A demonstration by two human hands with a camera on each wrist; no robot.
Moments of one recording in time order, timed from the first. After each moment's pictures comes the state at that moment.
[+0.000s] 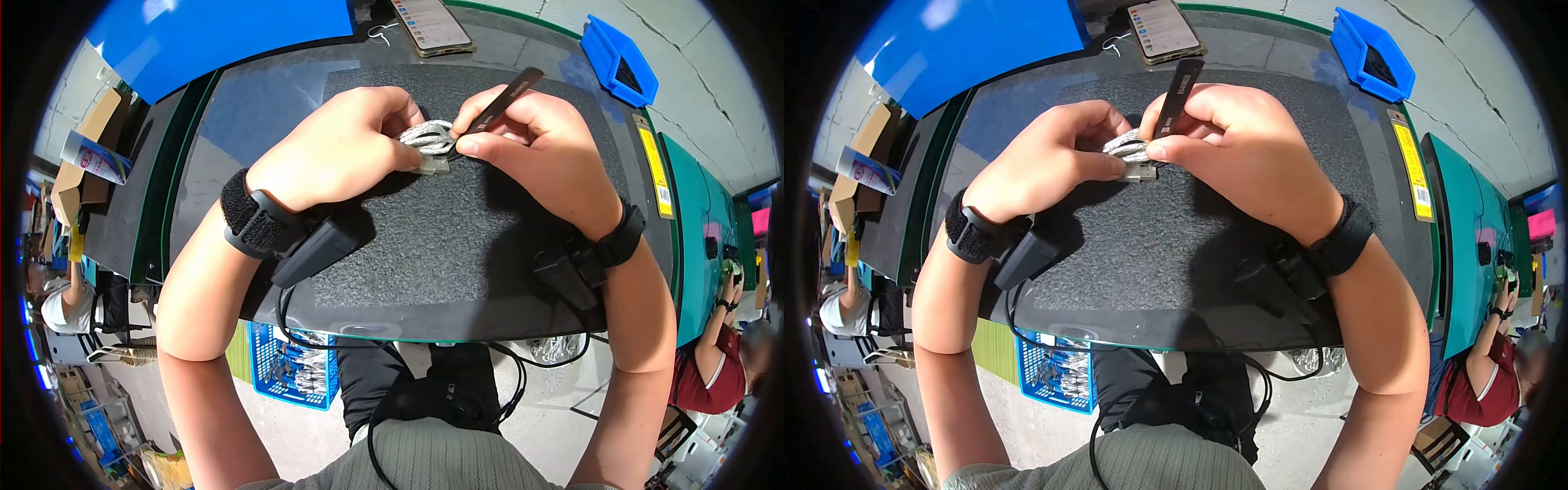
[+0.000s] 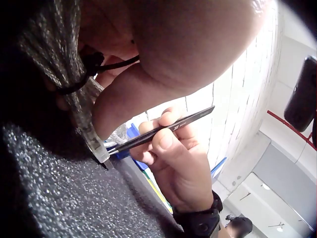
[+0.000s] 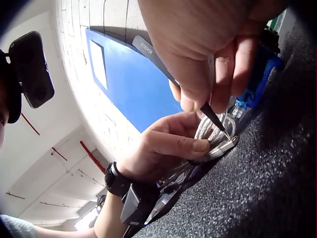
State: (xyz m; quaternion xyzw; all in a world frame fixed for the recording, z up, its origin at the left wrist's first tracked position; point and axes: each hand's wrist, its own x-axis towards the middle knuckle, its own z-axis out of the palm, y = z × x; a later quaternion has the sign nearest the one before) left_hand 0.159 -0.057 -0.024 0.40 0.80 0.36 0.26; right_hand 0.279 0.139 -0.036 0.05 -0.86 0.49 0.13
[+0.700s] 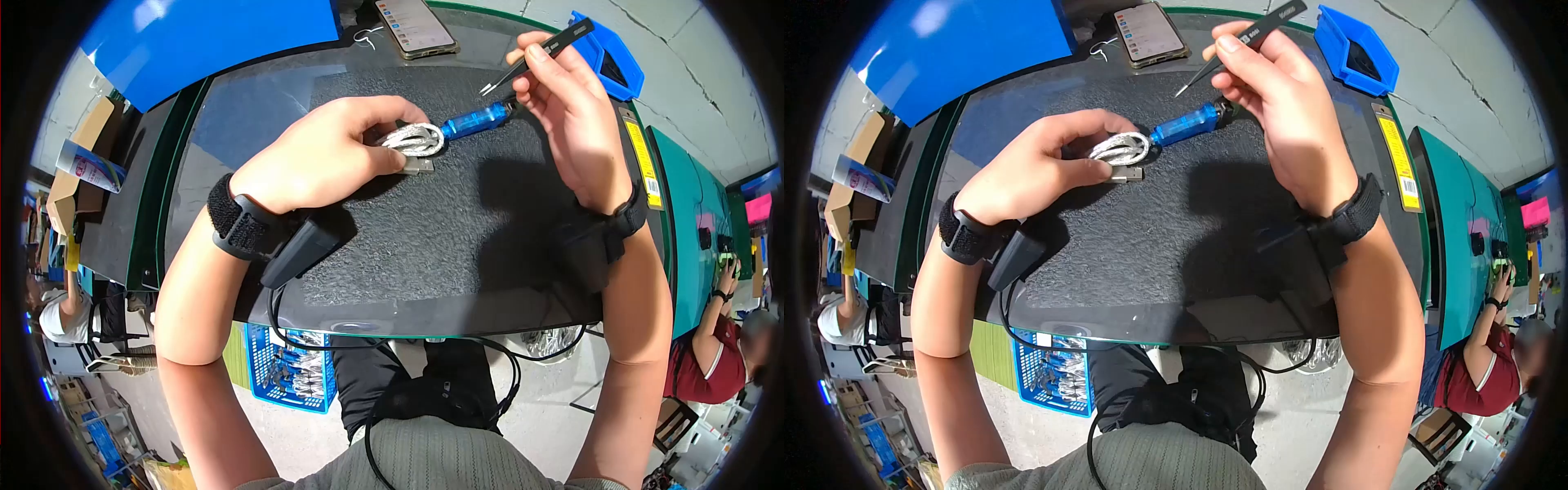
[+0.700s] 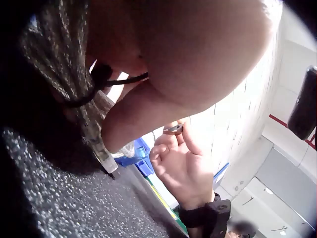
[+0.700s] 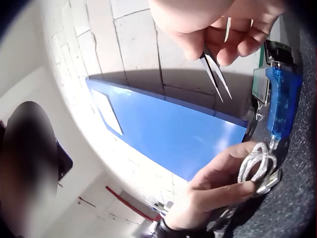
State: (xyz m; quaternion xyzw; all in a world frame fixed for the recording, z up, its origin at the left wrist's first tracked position) left_hand 0.163 -0.060 -0.021 0.43 0.78 0.35 0.28; right_hand 0.273 0.177 -0.037 -0.01 -0.68 0.69 0.24
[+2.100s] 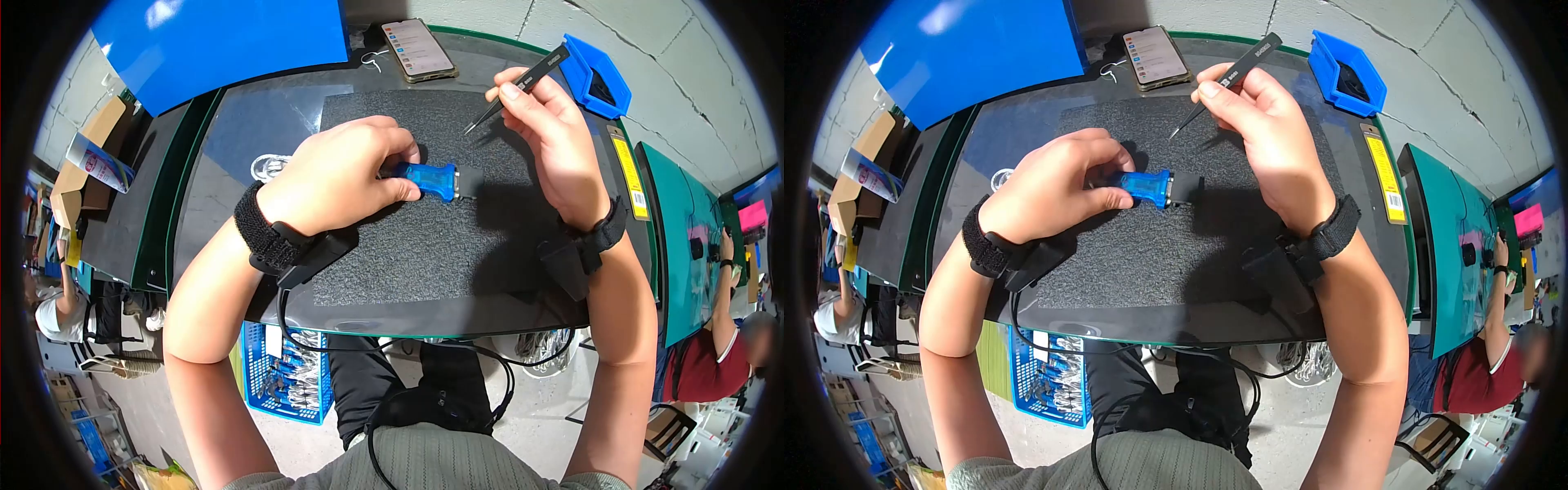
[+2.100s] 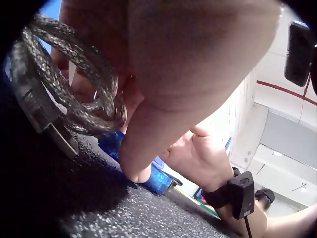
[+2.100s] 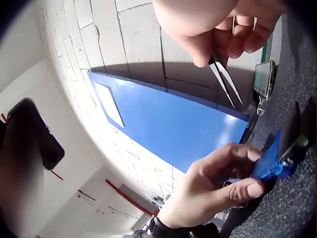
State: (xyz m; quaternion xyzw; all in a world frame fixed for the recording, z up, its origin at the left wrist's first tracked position) left_hand 0.173 -0.065 -0.021 0.56 0.80 0.24 0.05; right_hand 0.278 0.164 -0.031 -0.02 -0.69 0.70 0.19
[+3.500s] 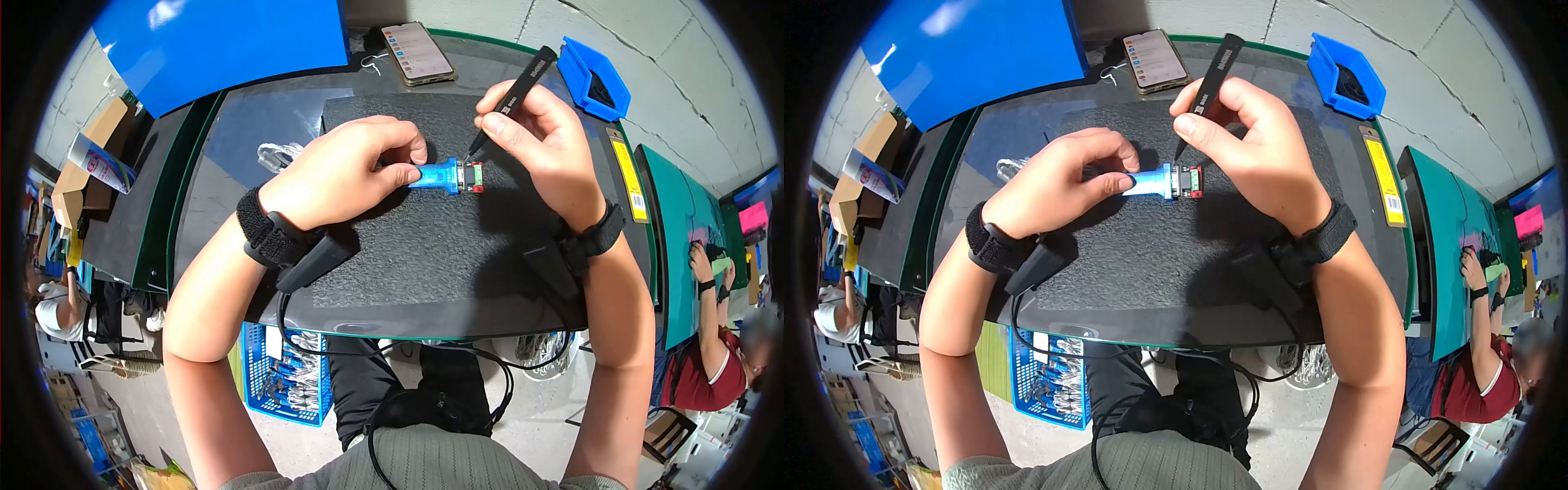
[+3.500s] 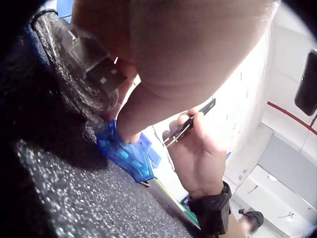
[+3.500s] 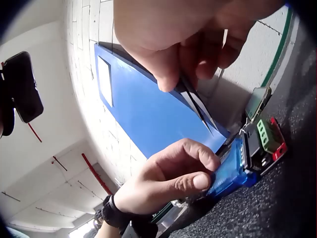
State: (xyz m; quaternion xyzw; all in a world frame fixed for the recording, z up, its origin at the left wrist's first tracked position) left_hand 0.162 -0.059 -0.029 0.55 0.75 0.33 0.13; right_hand 0.284 0.159 -0.028 0.06 -0.80 0.55 0.23
